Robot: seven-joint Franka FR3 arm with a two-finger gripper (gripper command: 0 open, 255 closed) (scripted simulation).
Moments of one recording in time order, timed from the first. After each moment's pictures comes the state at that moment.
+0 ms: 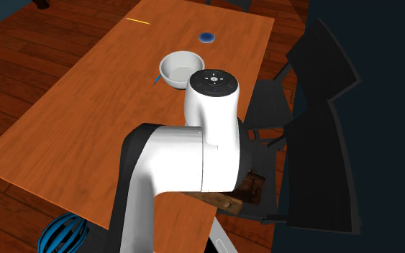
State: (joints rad) arm -0.15 -0.41 -0.54 -2.38 -0.16 1.99 -0.64
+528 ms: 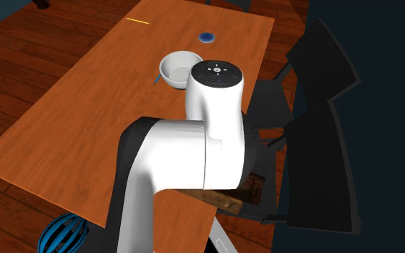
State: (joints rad) arm -0.15 -0.42 -0.54 -2.34 -0.16 1.95 -0.64
